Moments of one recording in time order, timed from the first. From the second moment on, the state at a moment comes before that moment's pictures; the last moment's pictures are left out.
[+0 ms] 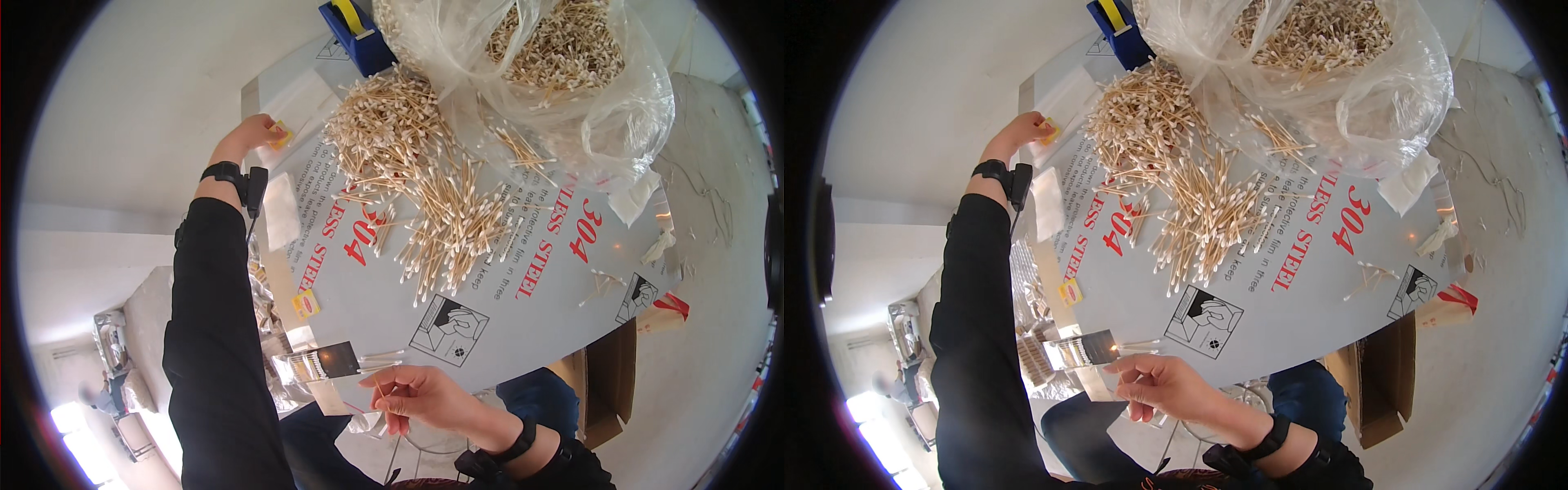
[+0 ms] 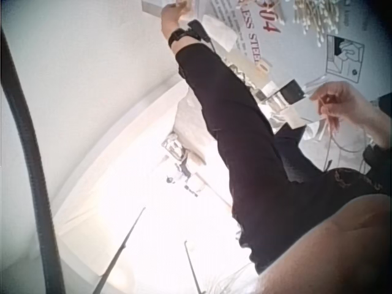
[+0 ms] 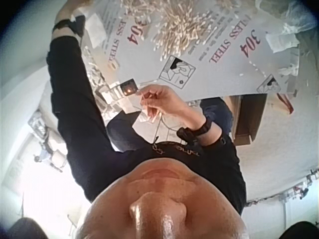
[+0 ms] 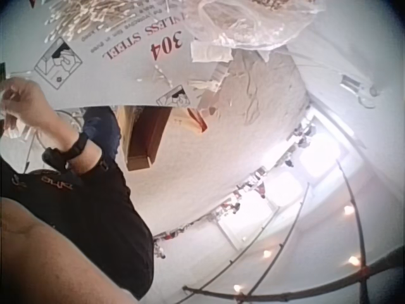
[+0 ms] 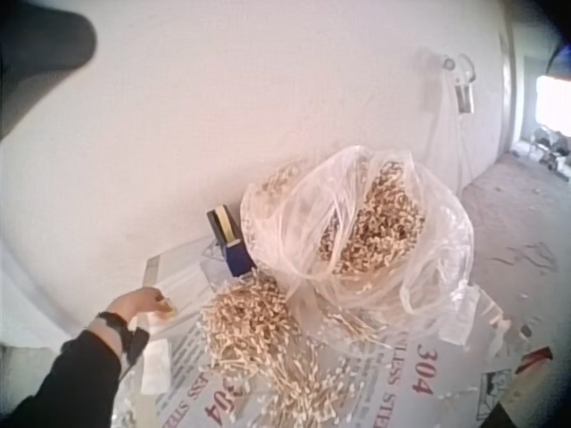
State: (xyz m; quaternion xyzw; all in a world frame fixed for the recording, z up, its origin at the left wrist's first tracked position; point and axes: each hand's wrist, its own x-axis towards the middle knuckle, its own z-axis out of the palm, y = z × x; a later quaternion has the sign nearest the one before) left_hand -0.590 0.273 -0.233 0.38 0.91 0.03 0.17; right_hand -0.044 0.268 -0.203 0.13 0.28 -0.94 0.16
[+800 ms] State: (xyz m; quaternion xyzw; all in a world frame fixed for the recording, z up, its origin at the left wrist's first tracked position) left_hand -0.172 0.098 -0.154 0.36 0.85 0.29 0.25; right_hand -0.059 0.245 -0.193 0.17 0.64 -0.75 -0.02
